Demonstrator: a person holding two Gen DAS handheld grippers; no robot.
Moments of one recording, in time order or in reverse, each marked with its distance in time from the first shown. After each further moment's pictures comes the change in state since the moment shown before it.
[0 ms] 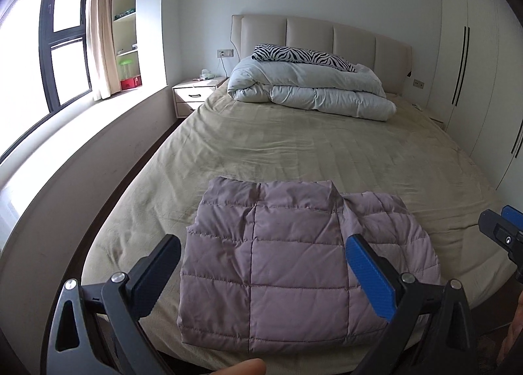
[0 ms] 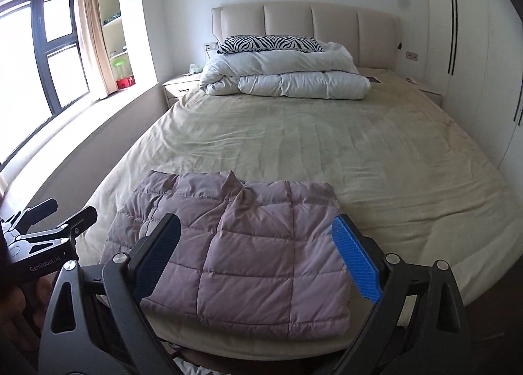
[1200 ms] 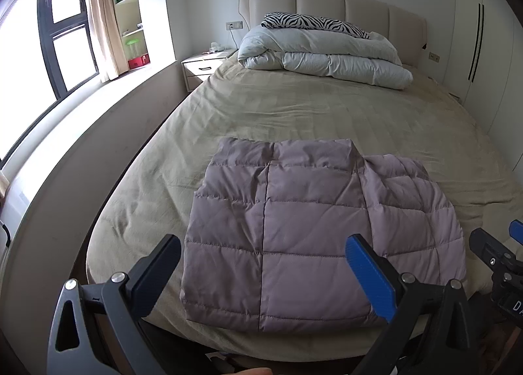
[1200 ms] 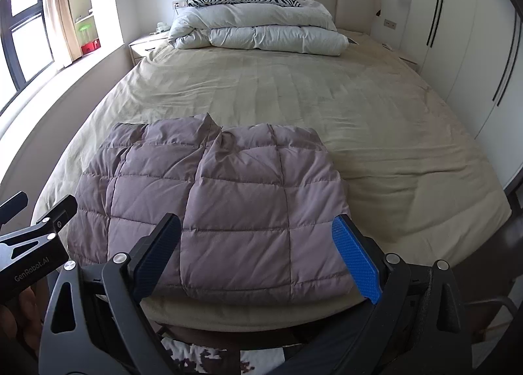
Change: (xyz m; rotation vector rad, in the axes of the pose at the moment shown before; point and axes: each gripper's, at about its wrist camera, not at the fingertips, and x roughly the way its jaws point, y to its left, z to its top) left arm 0.030 -0.001 -0.027 0.018 0.123 0.069; right arm 0.051 0.022 -0.039 0.008 0.182 -0.149
